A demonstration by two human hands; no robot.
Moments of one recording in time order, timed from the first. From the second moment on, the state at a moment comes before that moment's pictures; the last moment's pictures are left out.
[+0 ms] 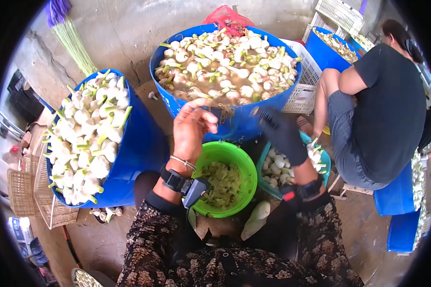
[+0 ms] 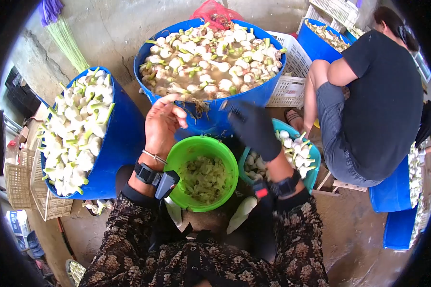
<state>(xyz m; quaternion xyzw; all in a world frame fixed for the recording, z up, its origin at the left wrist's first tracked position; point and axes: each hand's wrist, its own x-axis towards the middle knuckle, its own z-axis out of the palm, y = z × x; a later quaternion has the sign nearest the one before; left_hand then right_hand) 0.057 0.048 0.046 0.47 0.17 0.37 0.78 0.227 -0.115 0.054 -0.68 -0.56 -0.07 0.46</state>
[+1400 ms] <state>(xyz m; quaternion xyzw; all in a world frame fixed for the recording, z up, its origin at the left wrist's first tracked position) 0.007 0.030 0.032 0.73 0.08 0.28 0.62 0.148 -0.097 0.054 -0.63 -0.57 0.14 0.51</state>
